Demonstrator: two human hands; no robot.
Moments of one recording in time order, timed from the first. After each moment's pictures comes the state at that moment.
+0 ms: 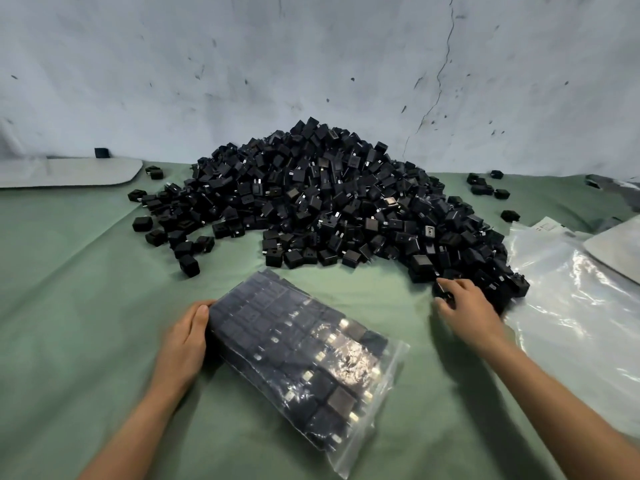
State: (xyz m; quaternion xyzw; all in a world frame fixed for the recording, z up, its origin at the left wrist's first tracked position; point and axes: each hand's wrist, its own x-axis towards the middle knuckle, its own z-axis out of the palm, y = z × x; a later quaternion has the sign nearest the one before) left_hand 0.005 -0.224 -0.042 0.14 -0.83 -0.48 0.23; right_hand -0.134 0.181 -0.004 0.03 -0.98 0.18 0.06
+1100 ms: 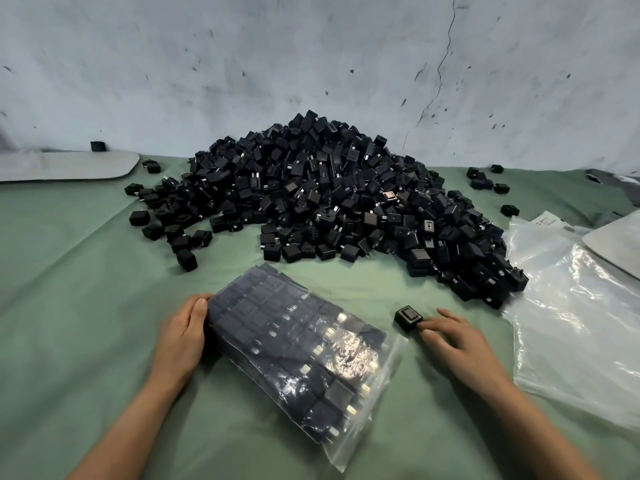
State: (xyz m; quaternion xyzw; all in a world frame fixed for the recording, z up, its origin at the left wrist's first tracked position) left_hand 0.003 -0.224 -0.044 0.15 -0.84 -0.47 0.25; right_hand -0.071 0.179 -0.019 0.13 -0.93 0.35 0.02
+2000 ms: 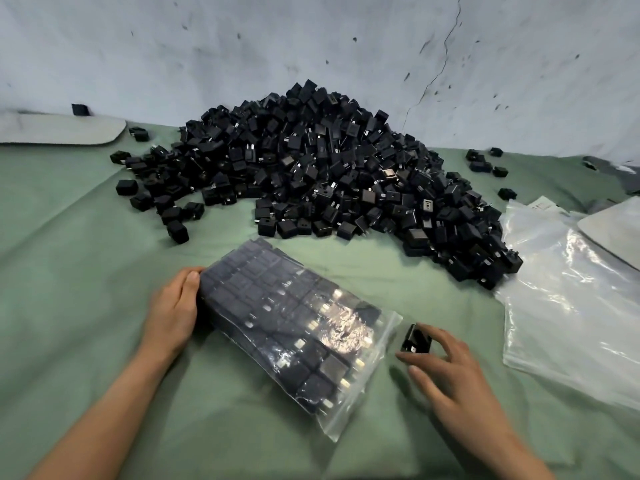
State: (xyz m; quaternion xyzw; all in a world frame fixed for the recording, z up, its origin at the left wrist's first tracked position) left_hand 0.000 -0.228 -0.050 0.14 -0.84 -0.45 0.26; right_hand 0.022 0.164 -0.011 0.18 -0.94 0.29 0.06
